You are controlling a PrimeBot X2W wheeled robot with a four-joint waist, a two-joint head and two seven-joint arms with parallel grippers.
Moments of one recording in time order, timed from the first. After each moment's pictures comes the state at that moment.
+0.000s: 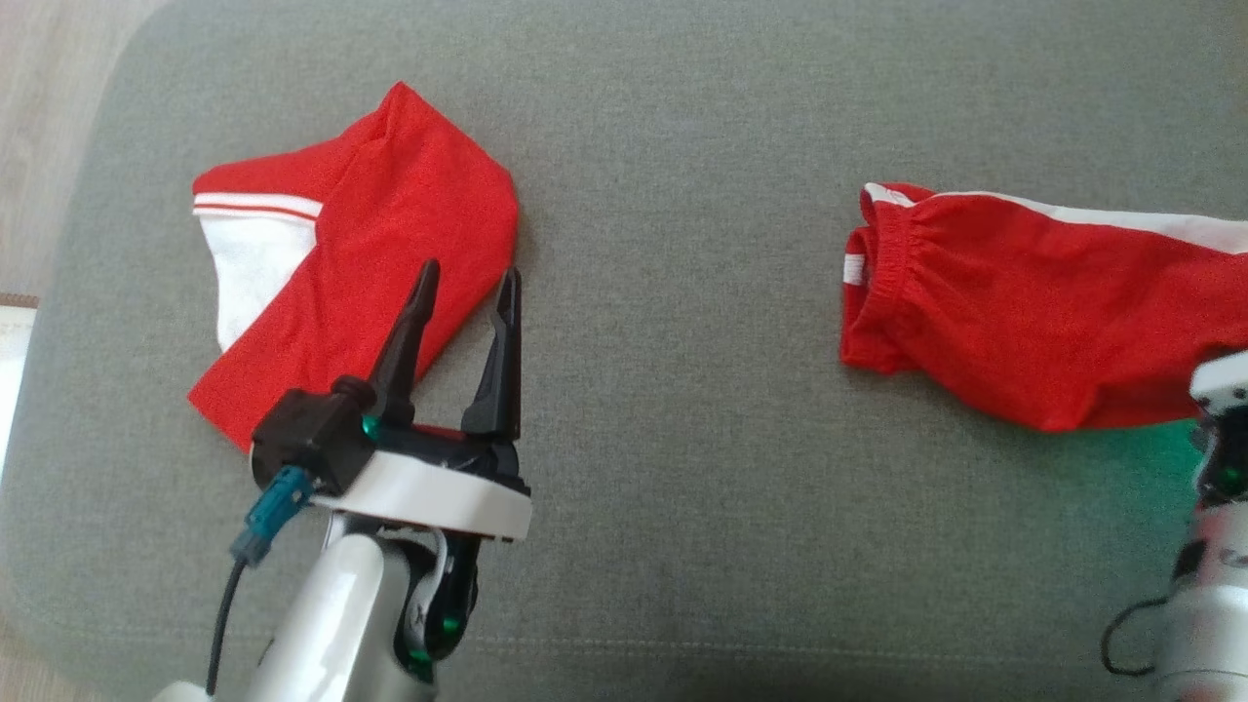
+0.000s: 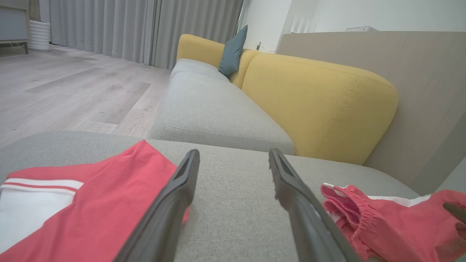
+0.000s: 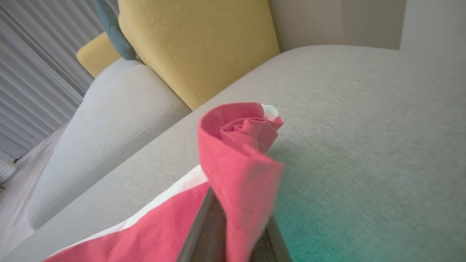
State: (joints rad) left arm -0.20 0.04 -0.36 0.05 -0.33 0.04 -0.26; right arm -0.55 -0.04 -0.70 0.64 0.17 0.13 0.01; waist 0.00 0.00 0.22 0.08
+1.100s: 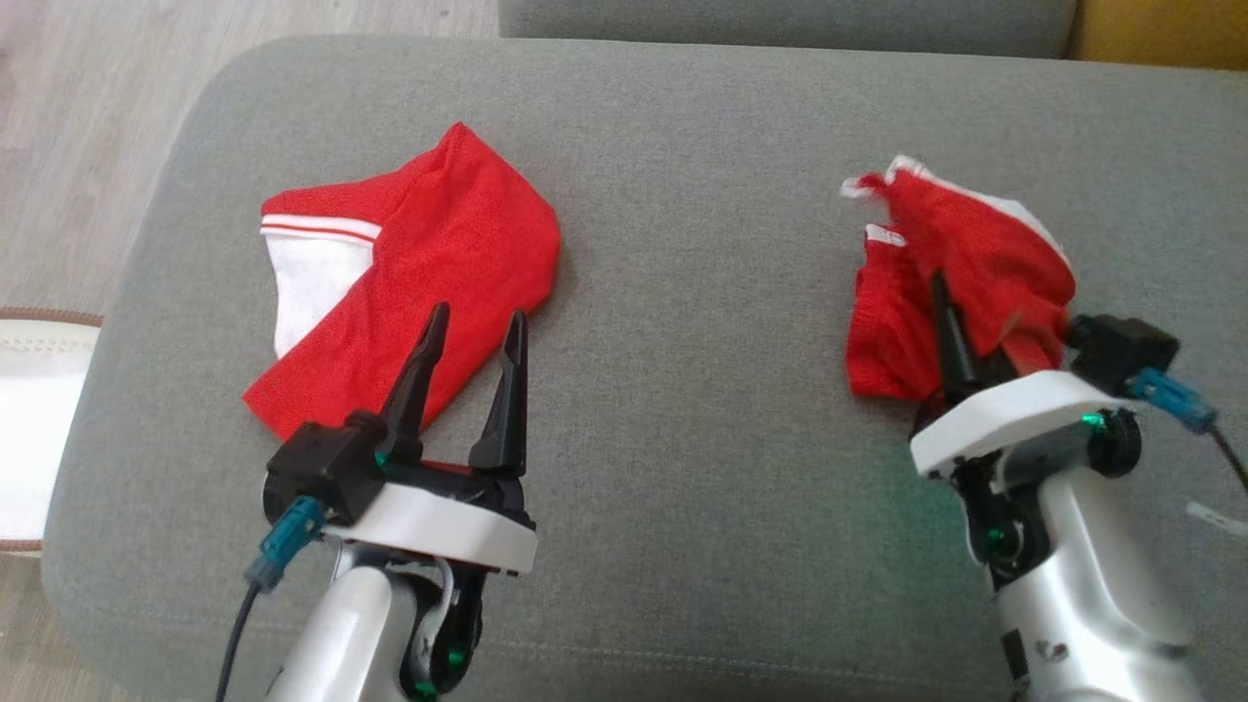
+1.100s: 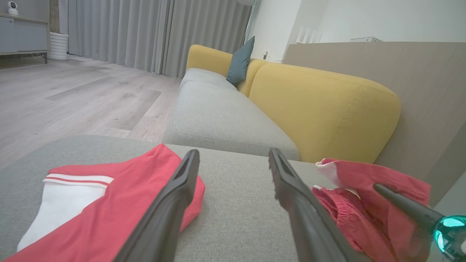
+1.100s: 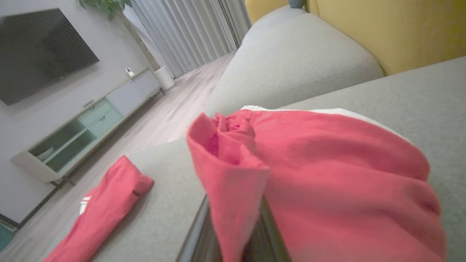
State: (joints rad) left arm -0.14 0.04 -0.37 0.06 -0.33 0.05 -0.26; right arm -0.33 -0.05 0.08 0.43 0.46 0.13 -0.02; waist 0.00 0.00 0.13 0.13
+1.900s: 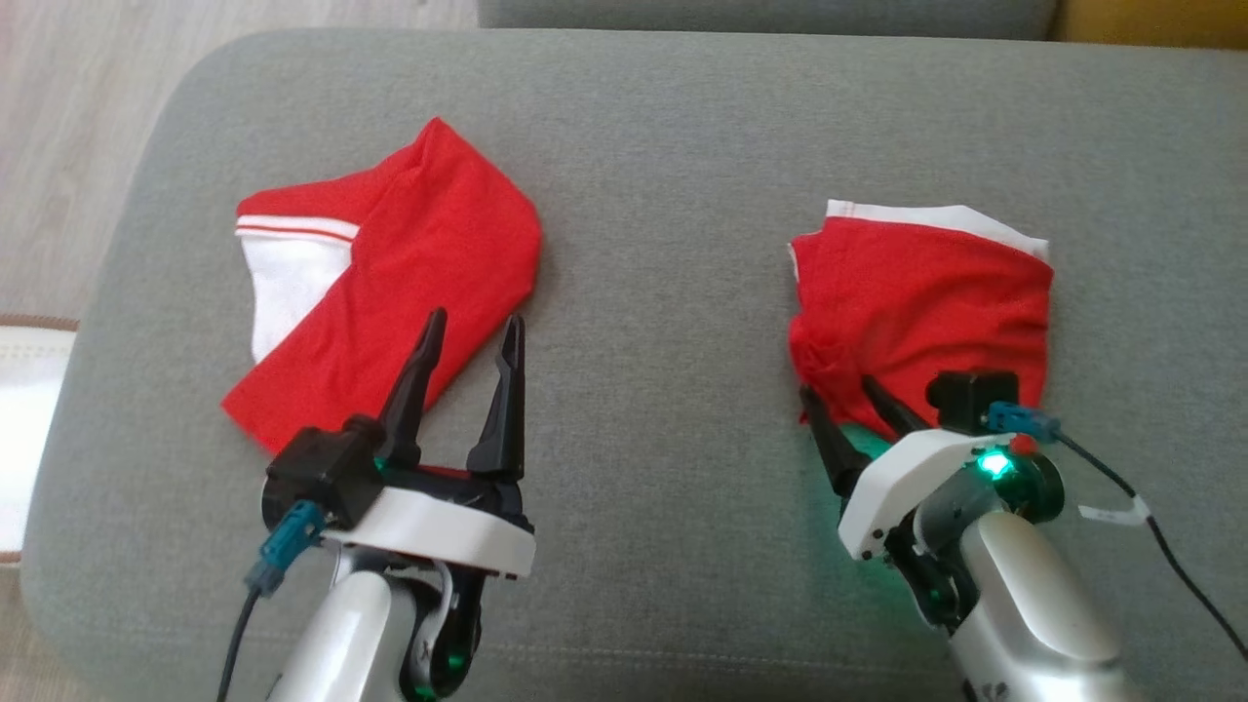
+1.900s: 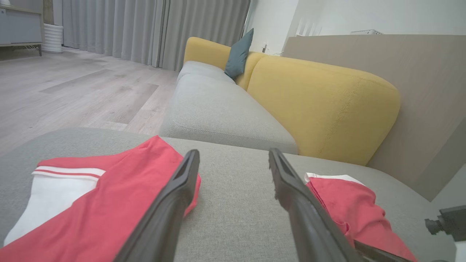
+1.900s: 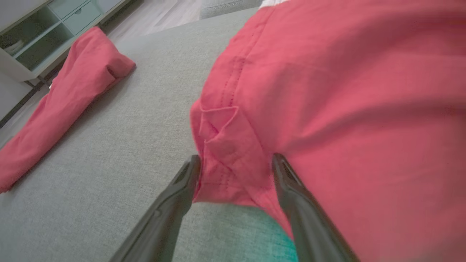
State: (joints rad) left arm -0.13 0.04 -0.37 0.06 -0.33 0.05 -0.26; right arm -0.34 -0.05 0.25 0.62 0.33 0.13 0.09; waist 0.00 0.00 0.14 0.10
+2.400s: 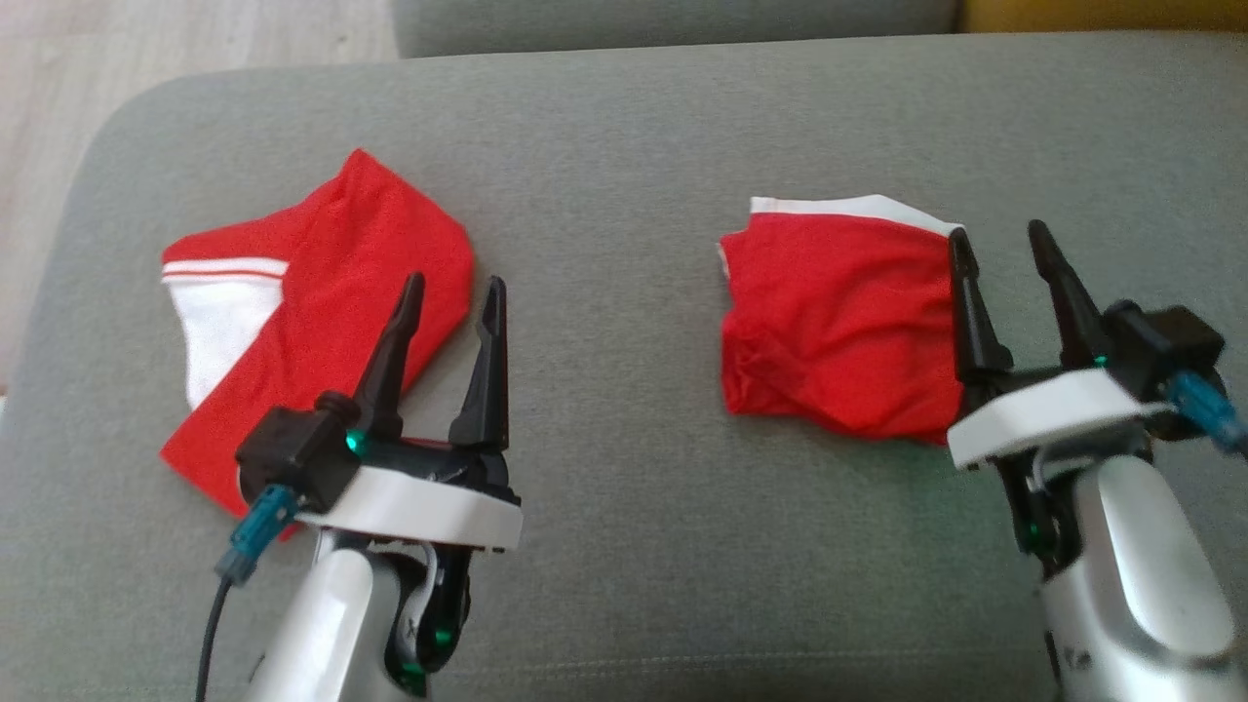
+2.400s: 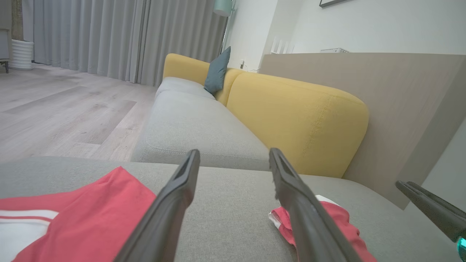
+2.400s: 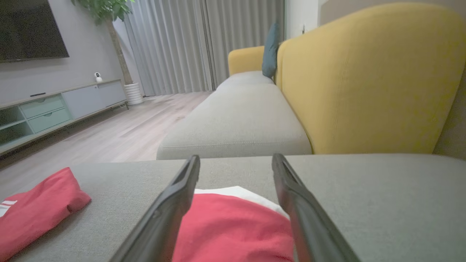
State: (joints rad) left arm -0.15 0.04 -0.34 0.02 -0.33 0.05 -0.26; right arm -0.32 -0.09 0.06 0.33 0.21 0.13 -0.11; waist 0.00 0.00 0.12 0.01
